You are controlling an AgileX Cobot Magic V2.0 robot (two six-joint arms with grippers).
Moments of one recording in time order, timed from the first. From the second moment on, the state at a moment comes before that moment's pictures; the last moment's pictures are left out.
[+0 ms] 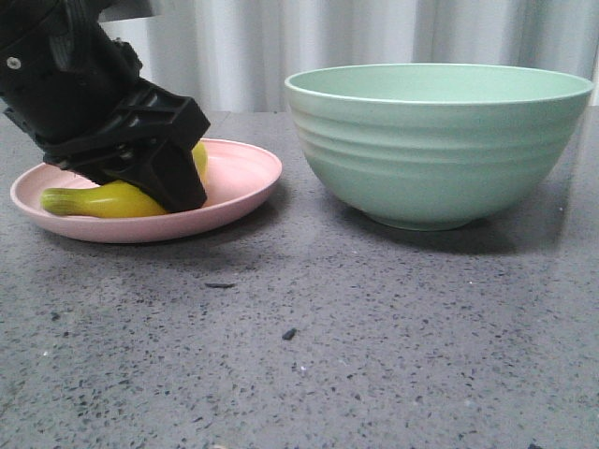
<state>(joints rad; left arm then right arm) -0.60 1.52 -1.00 -0.19 0.55 0.12 -0.12 0.34 -0.24 0.13 0.30 -0.05</state>
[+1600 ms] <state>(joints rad) -1.18 1.25 -1.03 -0.27 0.45 0.15 0.21 0.83 -0.87 0.69 0.71 -0.05</state>
